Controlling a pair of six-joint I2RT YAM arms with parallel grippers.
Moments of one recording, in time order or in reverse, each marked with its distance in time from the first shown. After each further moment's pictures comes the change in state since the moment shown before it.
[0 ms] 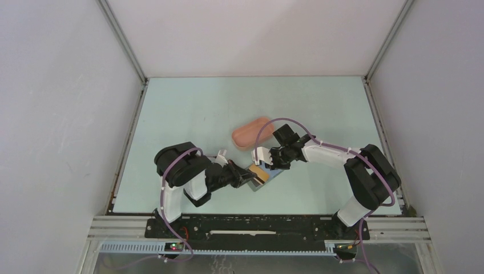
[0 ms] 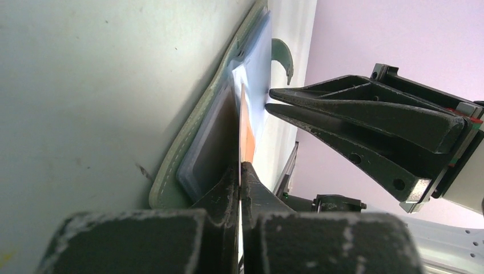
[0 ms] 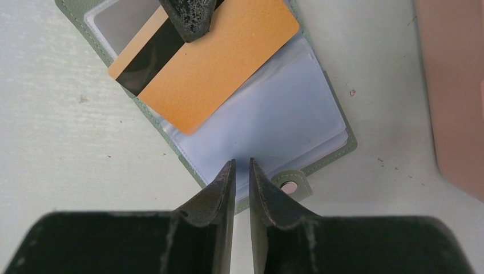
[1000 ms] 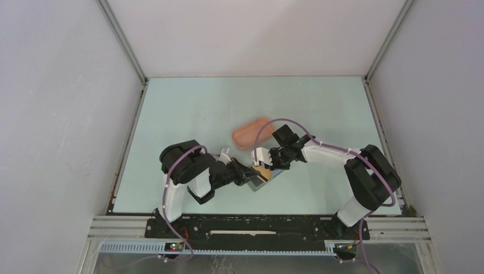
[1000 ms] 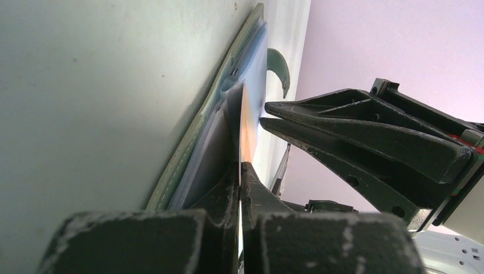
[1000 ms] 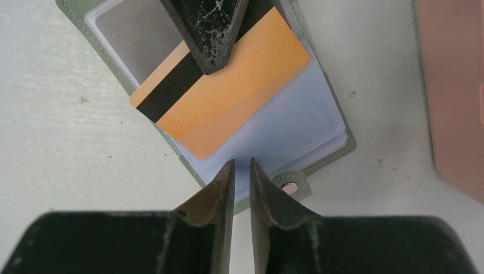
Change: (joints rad) left arm -0.001 0.063 0.061 0.015 0.015 -0.041; right arm 0.011 -0.004 0.002 -0.002 0.014 0.000
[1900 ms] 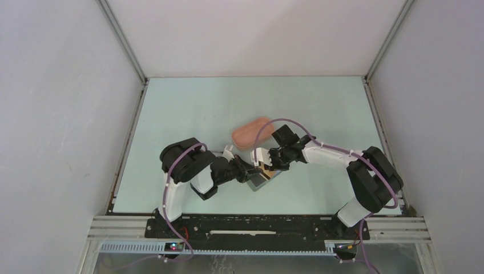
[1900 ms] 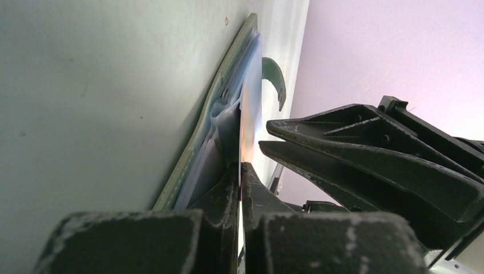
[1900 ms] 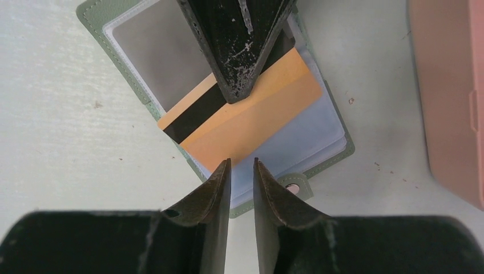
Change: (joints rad) left arm 0.023 0.013 0.070 -0.057 0.057 0.005; right arm 0.013 -0.019 0.000 -0.007 -0.007 0.008
